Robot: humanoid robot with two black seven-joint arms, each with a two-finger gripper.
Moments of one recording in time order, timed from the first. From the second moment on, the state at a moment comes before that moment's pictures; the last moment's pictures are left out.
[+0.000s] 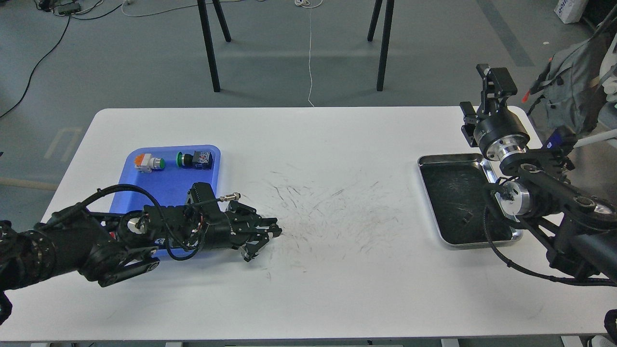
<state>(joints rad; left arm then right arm) -0.92 0.33 0.34 -0.81 1.73 0.37 -0.49 0.72 -0.43 0.57 0.91 -0.33 -0.19 0.41</state>
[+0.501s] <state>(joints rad) -0.95 0.37 0.33 -0.83 1.72 0.38 -0.49 0.72 -0.42 0.55 0.91 -0.33 -0.19 0.41</state>
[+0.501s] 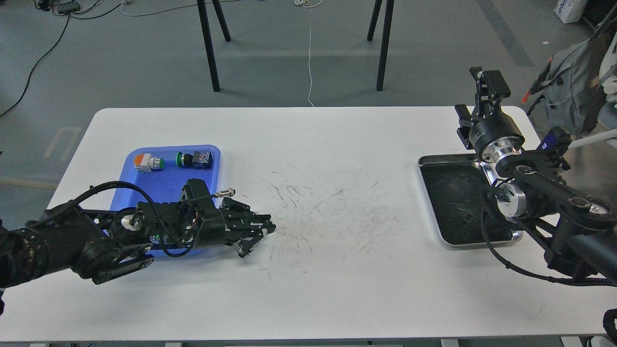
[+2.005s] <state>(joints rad) -0.91 0.66 0.24 -0.72 1.53 0.39 -0.49 0.73 -0.42 0.55 0.92 -0.33 -0.19 0.41</state>
